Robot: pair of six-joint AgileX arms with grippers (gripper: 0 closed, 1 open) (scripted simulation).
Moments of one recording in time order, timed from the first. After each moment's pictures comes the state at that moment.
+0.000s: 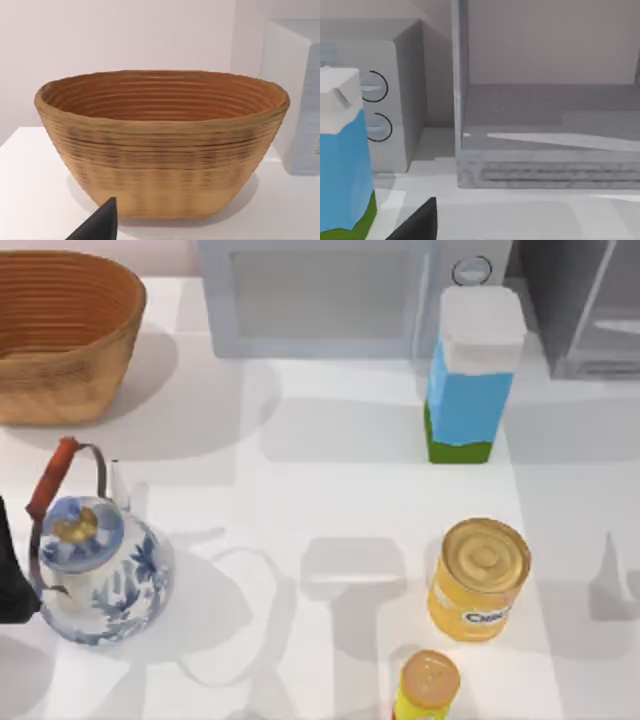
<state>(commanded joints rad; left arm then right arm) 0.00 0.00 0.00 0.00 0.00 0.00 0.00 0.00 0.00 0.00 0.00 0.00</state>
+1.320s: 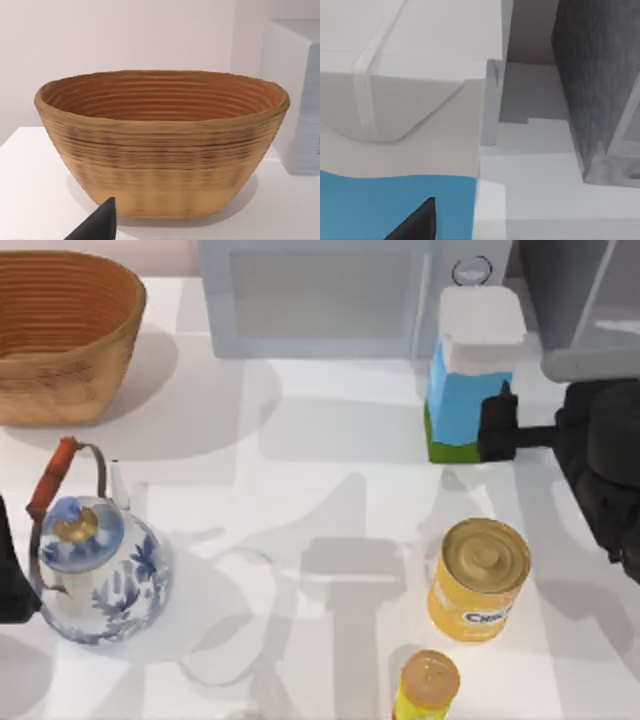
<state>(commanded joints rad) 0.00 0.00 0.00 0.00 0.00 0.00 0.43 1.67 0.58 0.79 0.42 0.07</state>
